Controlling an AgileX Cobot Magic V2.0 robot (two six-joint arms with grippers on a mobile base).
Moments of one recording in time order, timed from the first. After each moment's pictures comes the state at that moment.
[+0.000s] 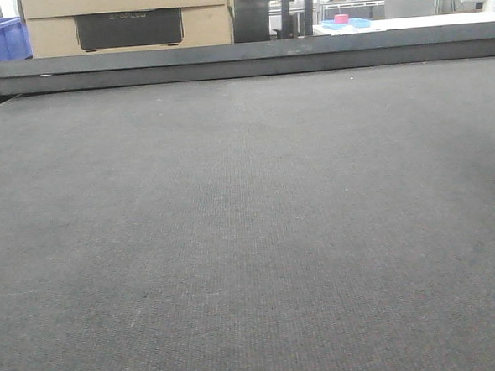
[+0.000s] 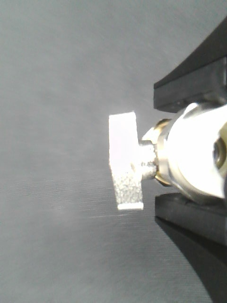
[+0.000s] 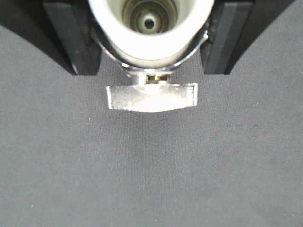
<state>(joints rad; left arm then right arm) 0.02 1.03 -0.89 -0.14 0.71 0.19 -0.08 0.96 -1.03 0.09 0.91 -0.03</state>
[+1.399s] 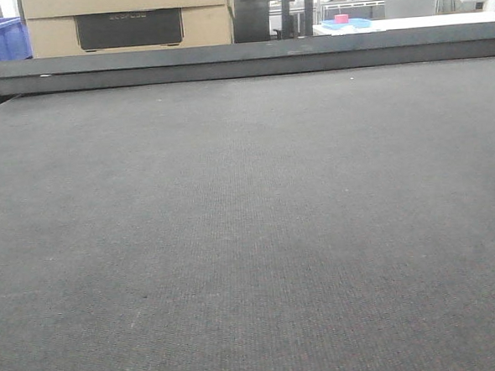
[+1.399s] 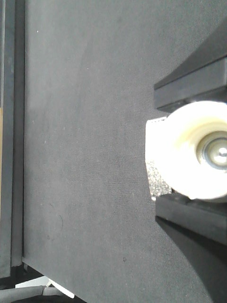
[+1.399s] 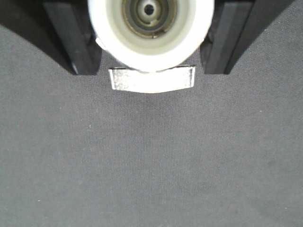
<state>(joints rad) 0.02 0.48 -0.60 -0.16 0.53 0.15 -0.08 0.71 -0.72 0.09 0.71 -0.03</state>
